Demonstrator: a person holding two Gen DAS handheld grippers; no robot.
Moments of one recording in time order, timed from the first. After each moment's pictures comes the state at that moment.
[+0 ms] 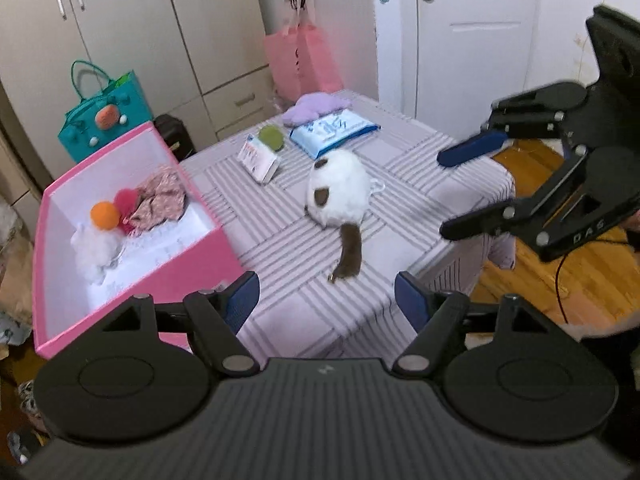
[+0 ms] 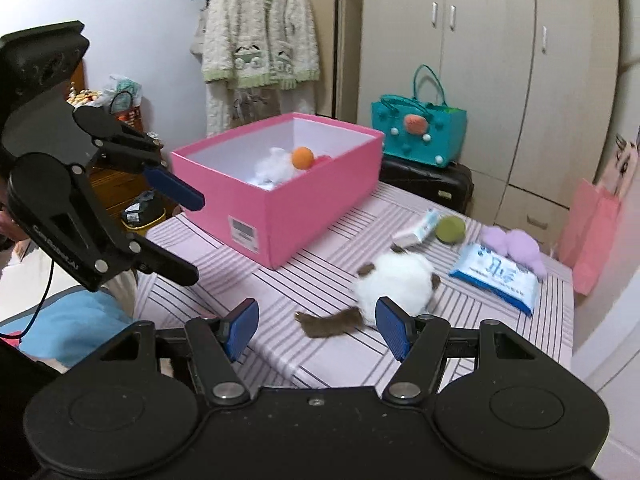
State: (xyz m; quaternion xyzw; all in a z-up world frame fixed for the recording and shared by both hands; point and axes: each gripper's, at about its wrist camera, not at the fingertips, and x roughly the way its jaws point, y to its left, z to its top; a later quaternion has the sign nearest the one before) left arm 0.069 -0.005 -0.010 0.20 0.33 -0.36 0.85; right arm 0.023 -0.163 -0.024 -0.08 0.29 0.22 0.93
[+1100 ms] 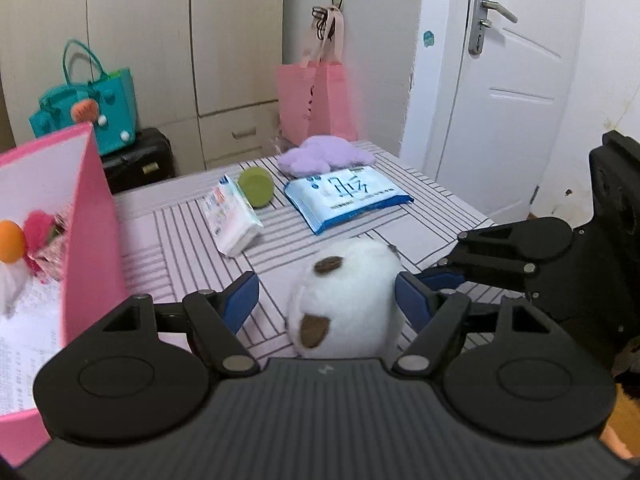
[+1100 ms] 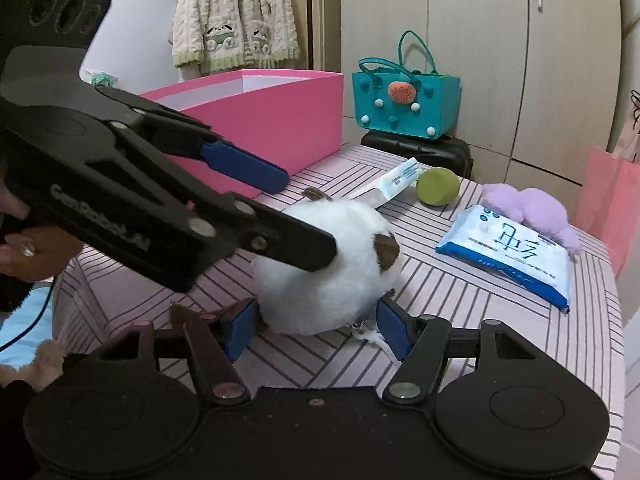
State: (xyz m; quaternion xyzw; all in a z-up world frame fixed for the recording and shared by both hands) left arm 0.179 -0.087 -0.084 0.08 0.30 -0.36 0.88; right arm 0.130 -0.193 -0.114 -0.07 0.30 0.22 0.93
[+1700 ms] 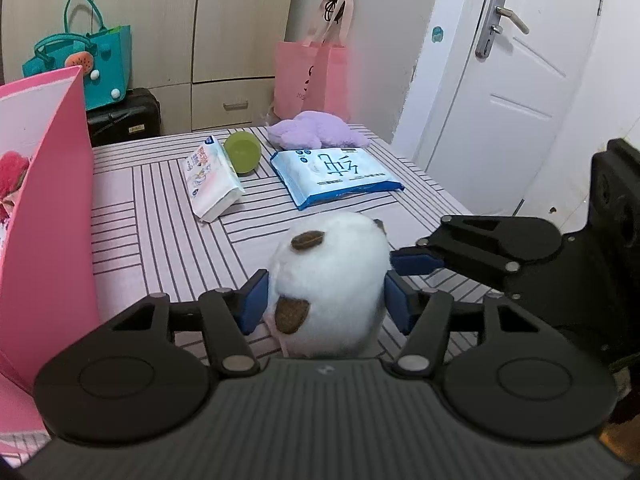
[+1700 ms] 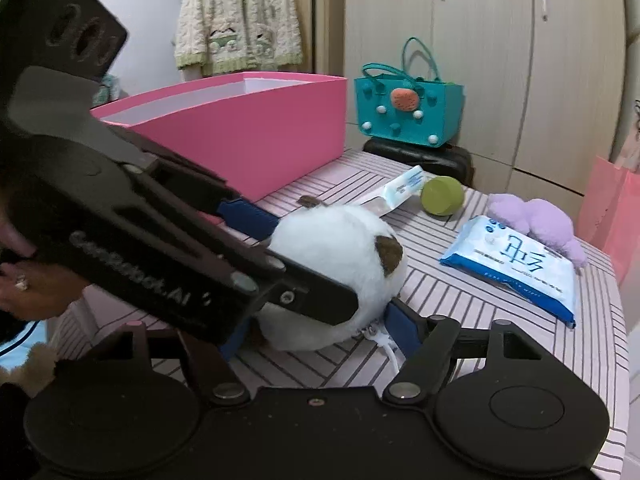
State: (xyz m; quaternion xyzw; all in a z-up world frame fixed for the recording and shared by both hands) left arm 0.184 -0.089 -0.101 0.03 0.33 -0.37 0.87; right arm 0.138 -0.186 -0.118 -0.08 0.28 0.21 0.93
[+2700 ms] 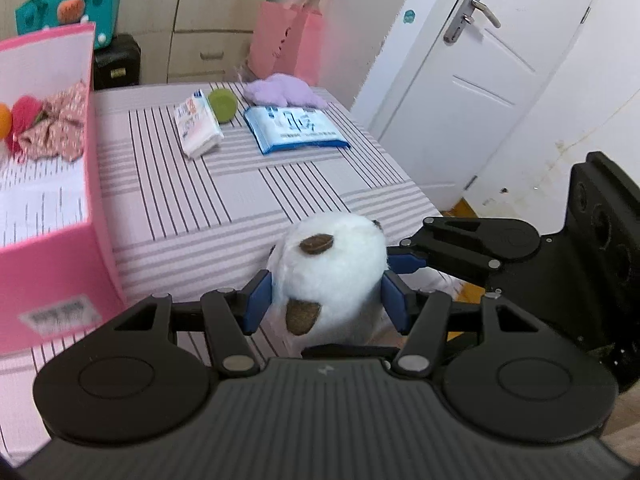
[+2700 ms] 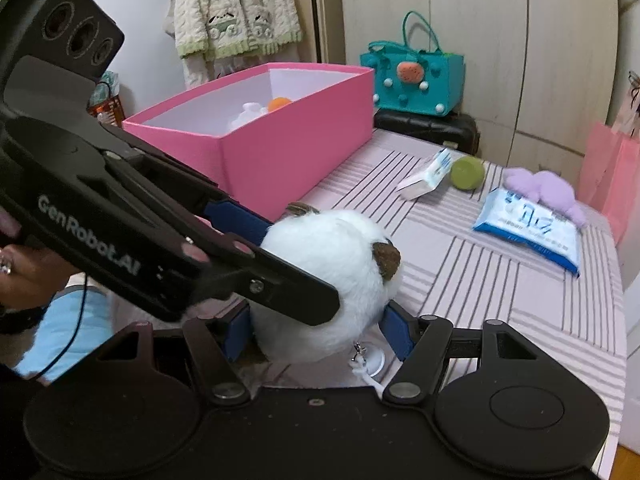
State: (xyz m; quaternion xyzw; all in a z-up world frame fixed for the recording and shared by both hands) left arm 0.144 -0.041 -0.062 -0.02 0.42 -0.41 0.81; right arm 0.086 -0.155 -0.077 -0.04 0.35 0.21 0.91
